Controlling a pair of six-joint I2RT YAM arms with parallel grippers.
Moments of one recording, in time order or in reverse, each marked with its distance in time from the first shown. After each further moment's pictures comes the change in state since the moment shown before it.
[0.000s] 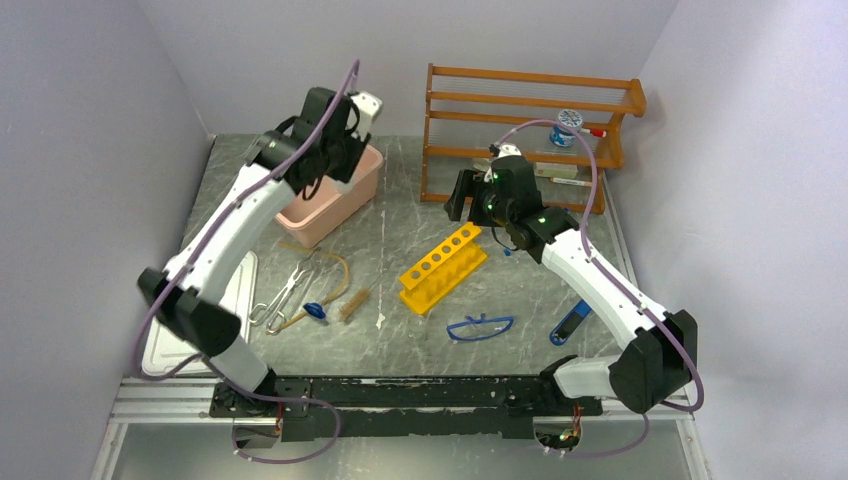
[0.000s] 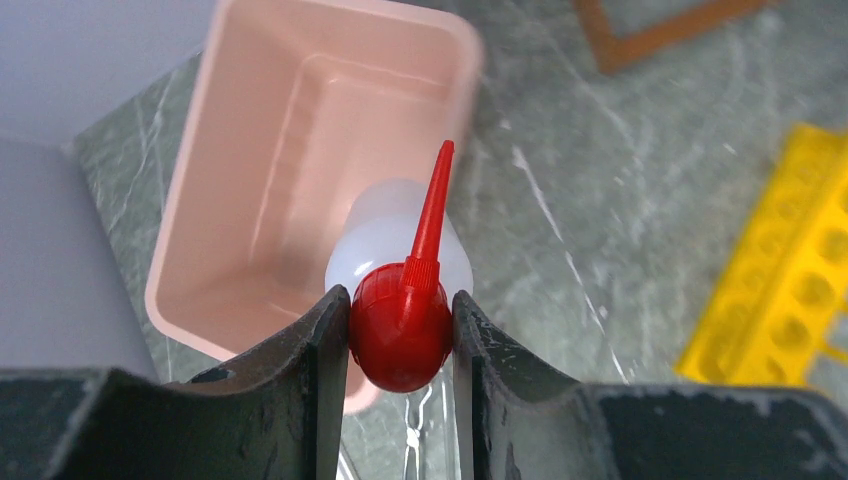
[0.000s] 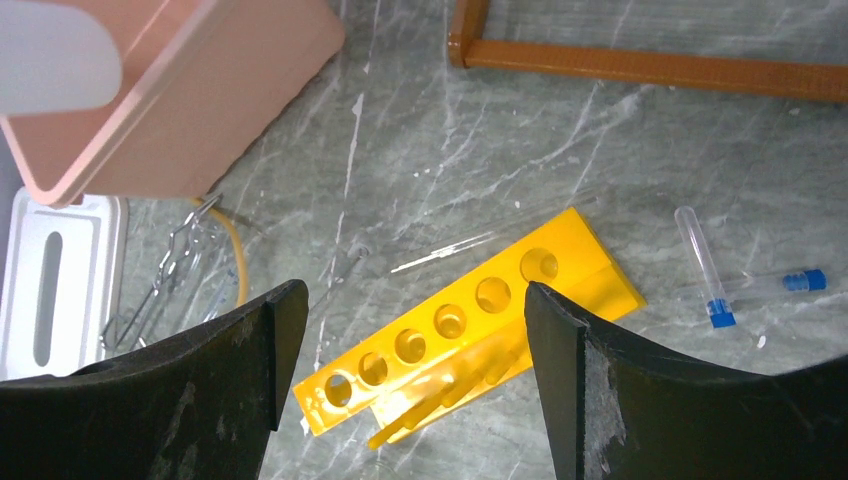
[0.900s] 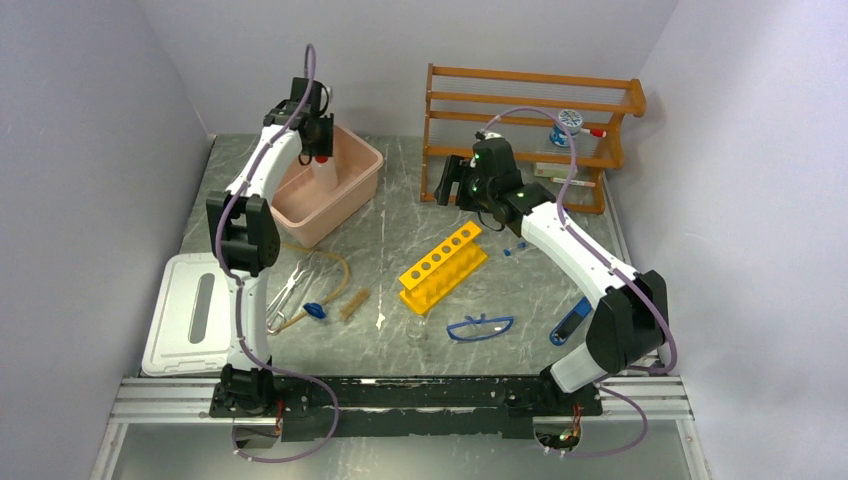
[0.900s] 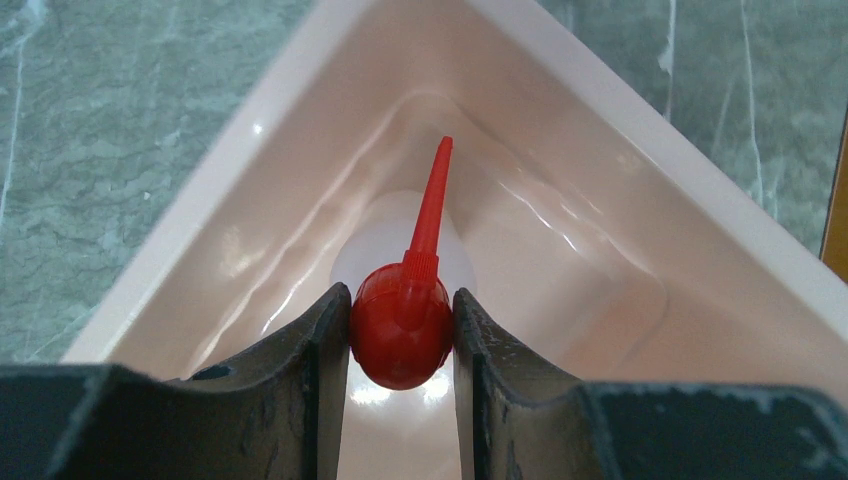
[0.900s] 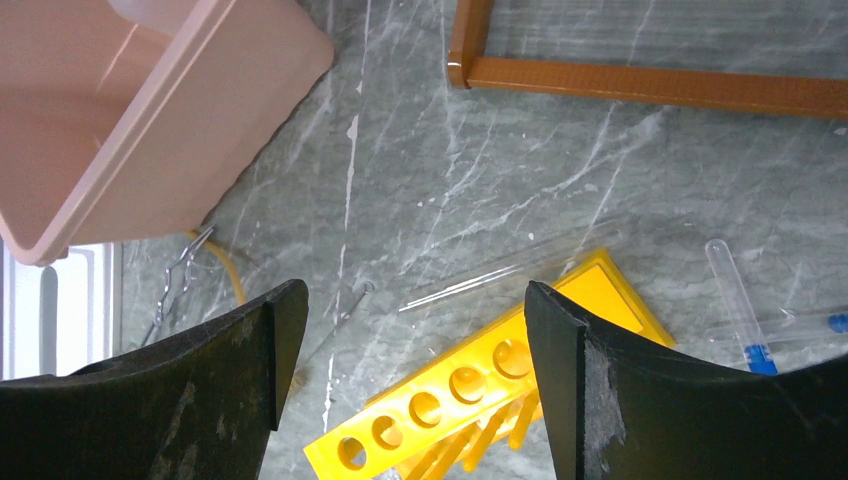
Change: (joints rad) left arm 0.372 0.669 0.350 0.161 0.131 -0.235; right arm -0.008 0.214 0.167 -0.015 -0.005 0.039
